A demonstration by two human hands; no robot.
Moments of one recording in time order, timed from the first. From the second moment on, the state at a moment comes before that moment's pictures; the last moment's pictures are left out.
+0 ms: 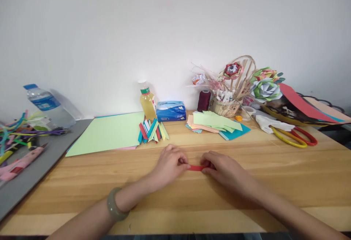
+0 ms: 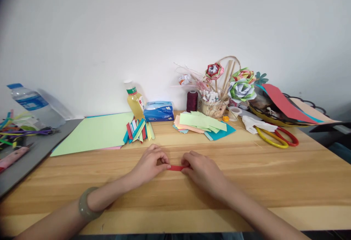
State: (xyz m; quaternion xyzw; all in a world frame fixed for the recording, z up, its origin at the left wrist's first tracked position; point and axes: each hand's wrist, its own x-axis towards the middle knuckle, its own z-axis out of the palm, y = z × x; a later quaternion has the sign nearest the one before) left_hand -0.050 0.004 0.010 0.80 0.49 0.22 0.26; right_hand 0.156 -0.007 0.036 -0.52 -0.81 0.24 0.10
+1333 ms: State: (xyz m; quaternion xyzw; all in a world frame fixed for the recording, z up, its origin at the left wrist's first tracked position) left_hand -0.042 -0.019 0.032 0.62 0.40 0.39 0.56; right_hand 0.132 -0.036 0.040 -0.39 -0.74 0.51 0.22
